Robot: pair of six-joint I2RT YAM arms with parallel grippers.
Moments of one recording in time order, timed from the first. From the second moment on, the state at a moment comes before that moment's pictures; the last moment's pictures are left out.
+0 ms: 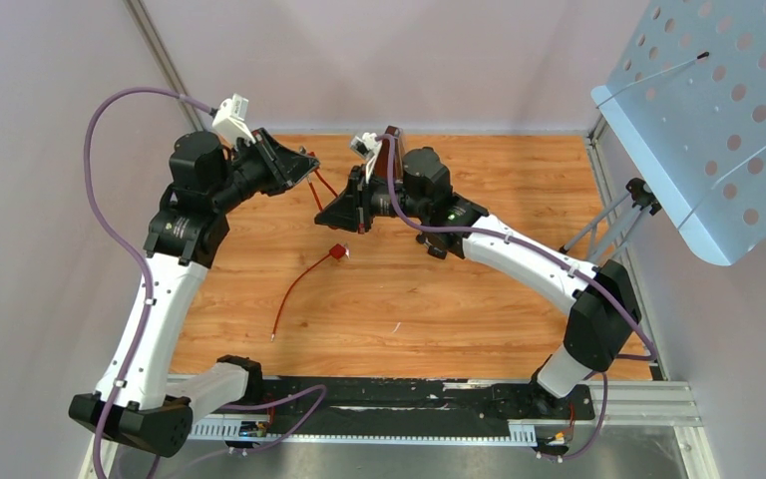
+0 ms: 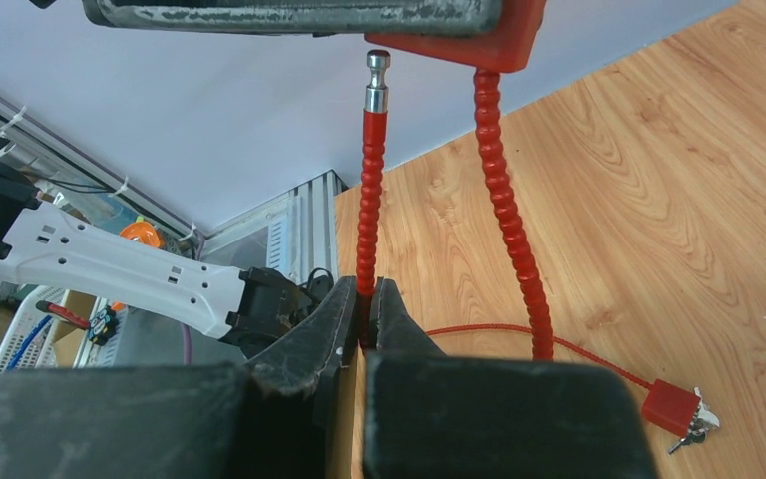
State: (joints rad) left arm -0.24 1.08 1.37 -0.47 0.36 -0.64; right arm 0.82 1.63 1.40 0.18 -0.64 0.44
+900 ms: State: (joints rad) left arm -0.24 1.07 1.33 -0.44 0.39 -0.68; right arm 0.81 1.62 1.39 0.16 -0.60 0.47
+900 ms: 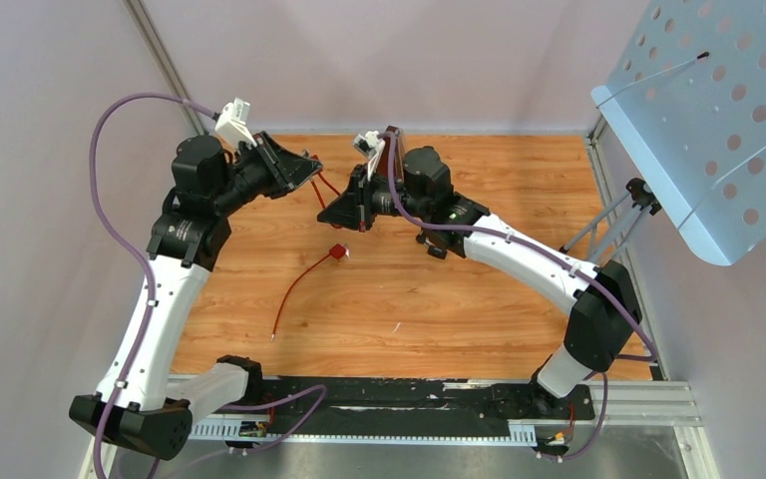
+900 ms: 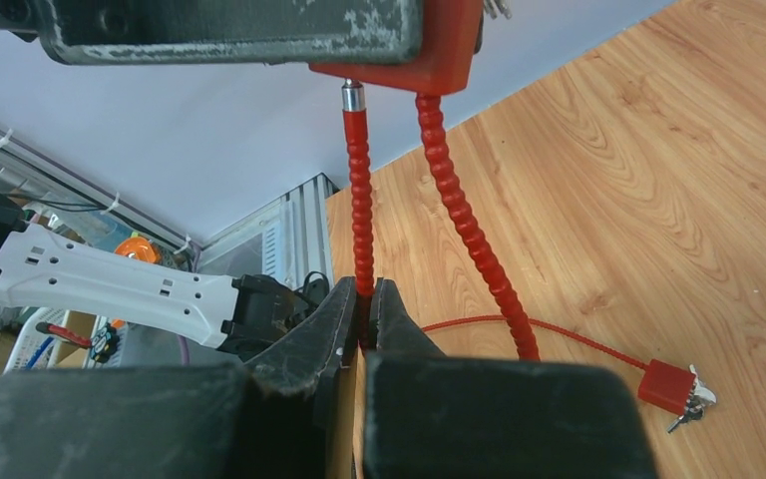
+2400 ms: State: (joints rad) left arm -0.24 1.07 1.06 -0.33 0.43 -0.50; right arm 0.73 1.44 1.17 0.13 -0.46 0.71
